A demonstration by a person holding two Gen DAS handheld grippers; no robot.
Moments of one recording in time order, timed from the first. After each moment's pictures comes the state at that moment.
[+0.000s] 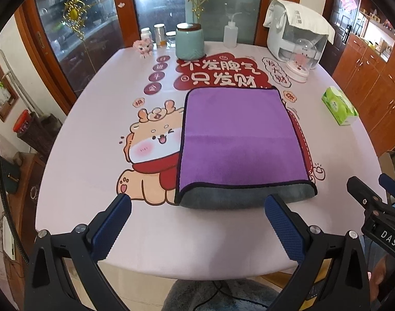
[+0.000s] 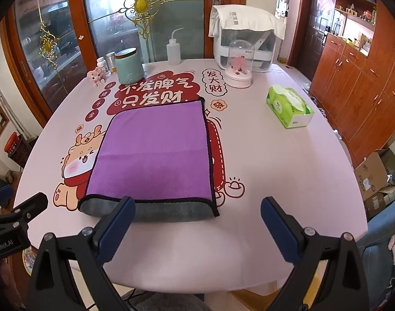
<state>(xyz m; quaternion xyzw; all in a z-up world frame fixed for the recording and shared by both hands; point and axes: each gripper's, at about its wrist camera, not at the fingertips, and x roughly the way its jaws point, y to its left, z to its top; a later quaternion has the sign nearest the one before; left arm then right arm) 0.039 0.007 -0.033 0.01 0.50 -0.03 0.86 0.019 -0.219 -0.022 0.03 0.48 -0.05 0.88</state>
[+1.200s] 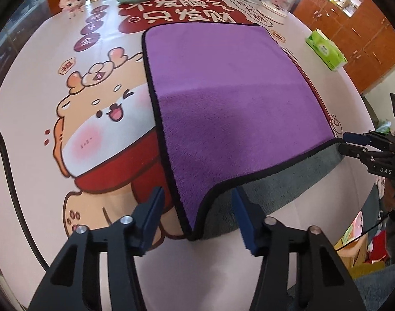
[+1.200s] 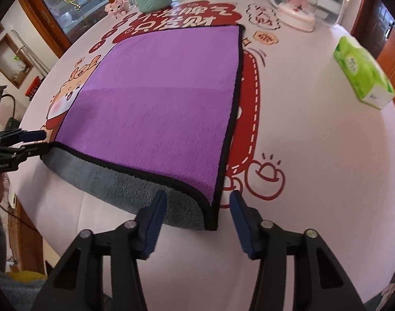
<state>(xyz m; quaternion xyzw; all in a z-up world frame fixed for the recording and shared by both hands) 0.144 0.044 -0.180 0.04 0.59 -0.21 0.78 0.088 -0.257 -0.163 0.01 0.60 0.10 0.79</state>
